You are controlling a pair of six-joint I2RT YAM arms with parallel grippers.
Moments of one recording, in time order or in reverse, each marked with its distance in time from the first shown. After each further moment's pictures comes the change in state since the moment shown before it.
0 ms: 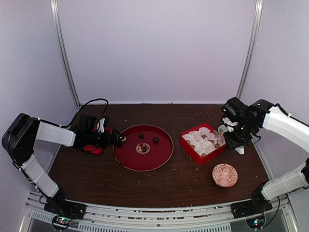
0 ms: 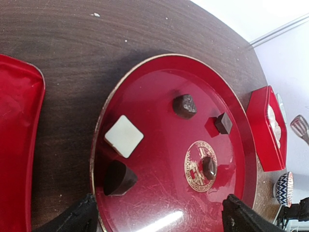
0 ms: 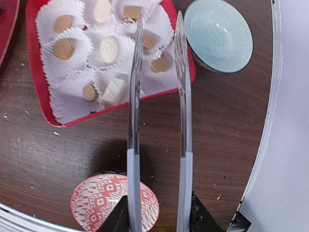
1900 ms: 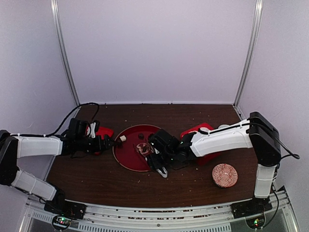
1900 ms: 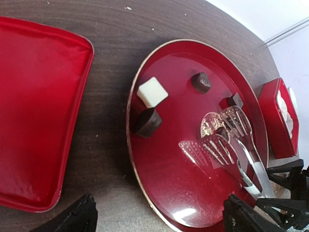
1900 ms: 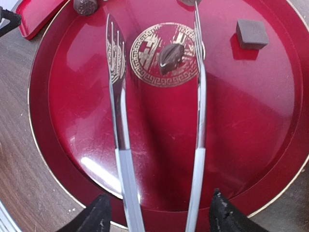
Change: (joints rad) left arm 0.000 -0.291 -0.138 -0.196 -0.109 0.034; right arm 0.522 0.681 0.154 0.877 -0.114 0.279
